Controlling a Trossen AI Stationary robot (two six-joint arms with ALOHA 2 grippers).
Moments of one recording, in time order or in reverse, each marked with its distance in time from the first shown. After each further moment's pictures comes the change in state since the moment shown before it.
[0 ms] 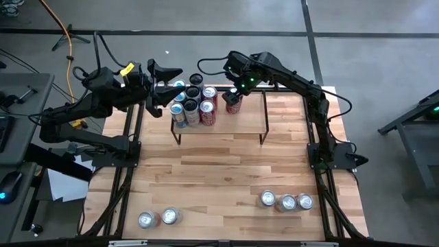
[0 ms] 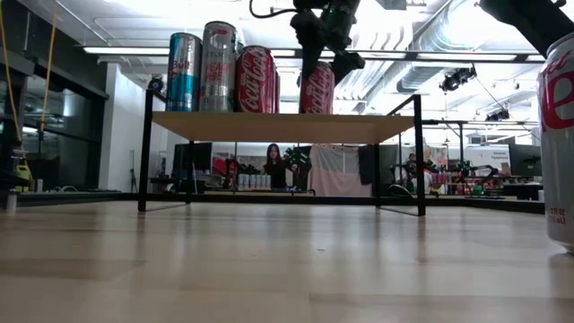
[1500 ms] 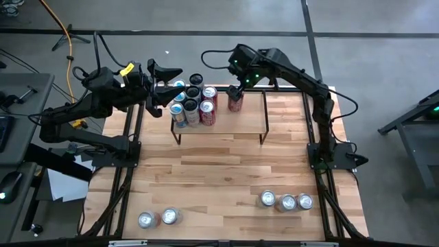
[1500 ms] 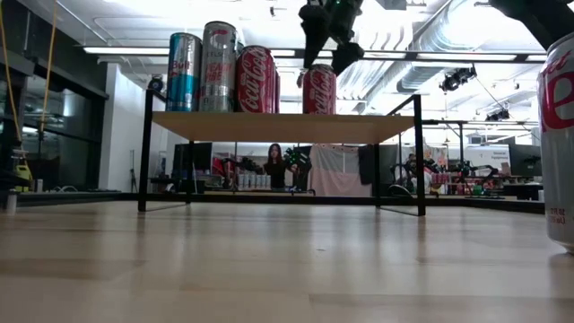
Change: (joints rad) left arm 0.000 0.000 0.000 0.002 0.000 0.000; right arm -0.013 -0.051 0.002 0.054 0.087 -0.157
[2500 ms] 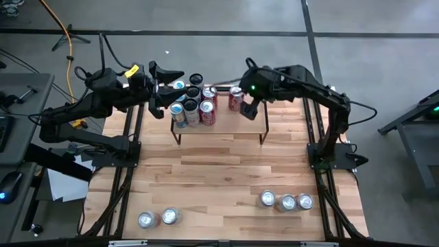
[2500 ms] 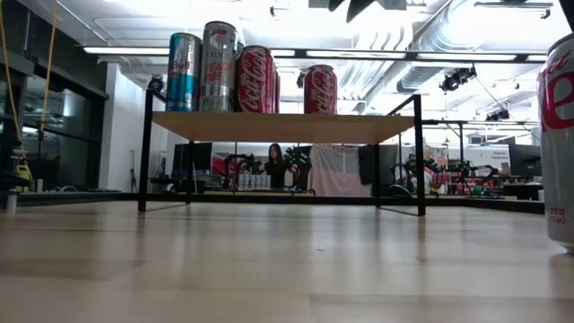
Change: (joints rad) left arm 0.000 -0.001 0.000 -0.054 -0.009 0.000; right arm 0.283 -0.192 -0.002 -0.098 0.342 -0.049
